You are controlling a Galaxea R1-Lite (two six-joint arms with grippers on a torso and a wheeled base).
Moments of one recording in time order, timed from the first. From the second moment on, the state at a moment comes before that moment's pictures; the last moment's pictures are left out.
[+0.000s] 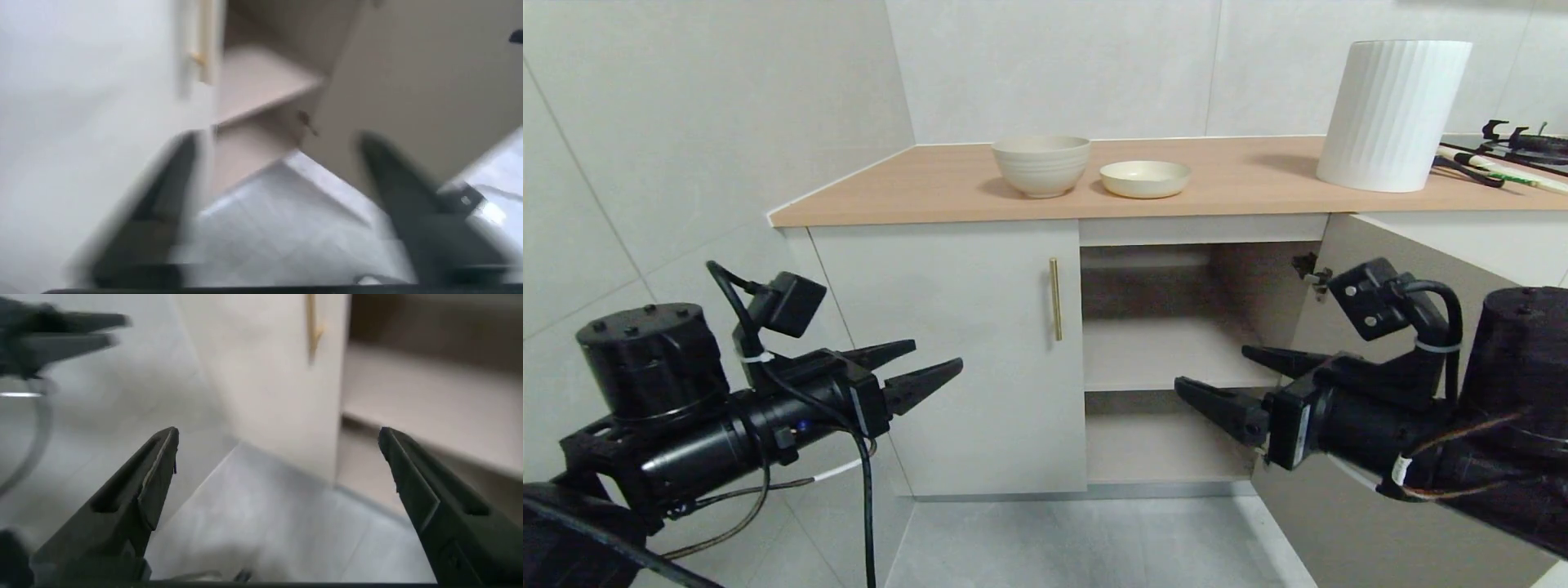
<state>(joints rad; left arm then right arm) -0.20 1.63 -0.46 -1.02 -0.48 -0.14 0.69 1.52 -0.58 -0.81 -0.02 0.15</state>
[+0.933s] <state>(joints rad) -0.09 1.46 -0.78 -0.44 -0.41 -0.13 0.63 1.57 -0.88 -0.36 -0.14 0.22</state>
